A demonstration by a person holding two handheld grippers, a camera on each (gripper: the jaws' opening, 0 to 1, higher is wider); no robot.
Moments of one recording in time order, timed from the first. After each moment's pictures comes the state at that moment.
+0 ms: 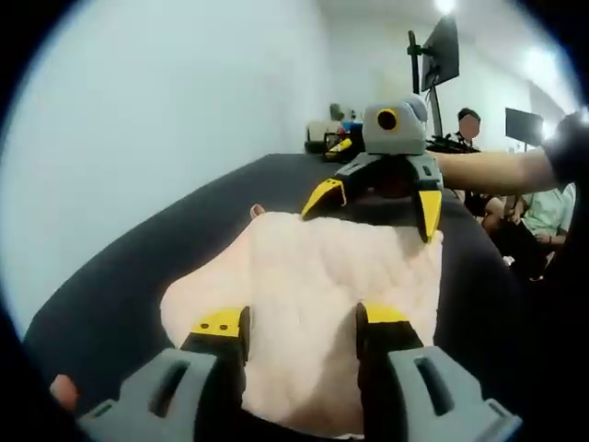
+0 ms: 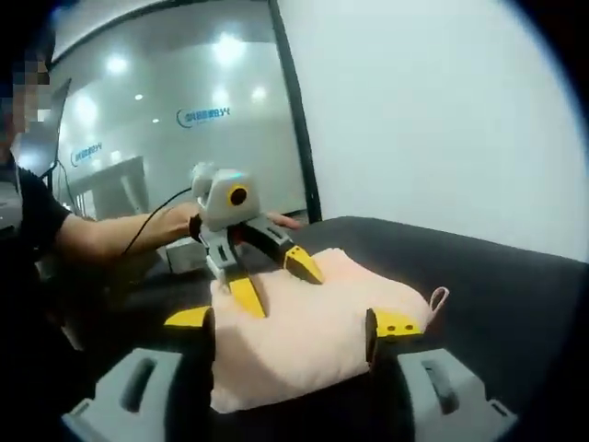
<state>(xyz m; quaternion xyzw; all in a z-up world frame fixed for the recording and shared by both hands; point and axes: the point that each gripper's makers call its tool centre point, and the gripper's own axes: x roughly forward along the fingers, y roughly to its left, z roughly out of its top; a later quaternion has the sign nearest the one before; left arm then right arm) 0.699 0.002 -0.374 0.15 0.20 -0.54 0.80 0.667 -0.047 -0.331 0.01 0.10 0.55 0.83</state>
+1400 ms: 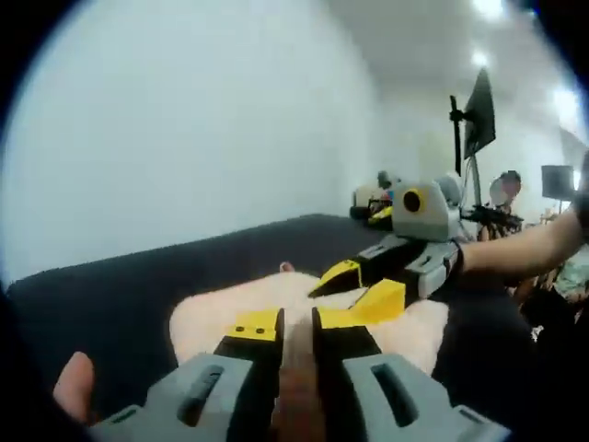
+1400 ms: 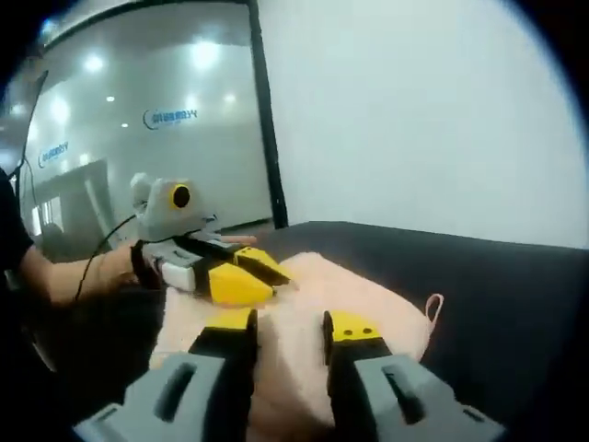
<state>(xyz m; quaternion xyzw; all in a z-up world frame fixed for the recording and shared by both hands) 0.699 0.002 -0.377 0.08 0.13 -0.42 0.90 0.702 -0.025 -0.363 0.02 0.11 0.46 0.88</state>
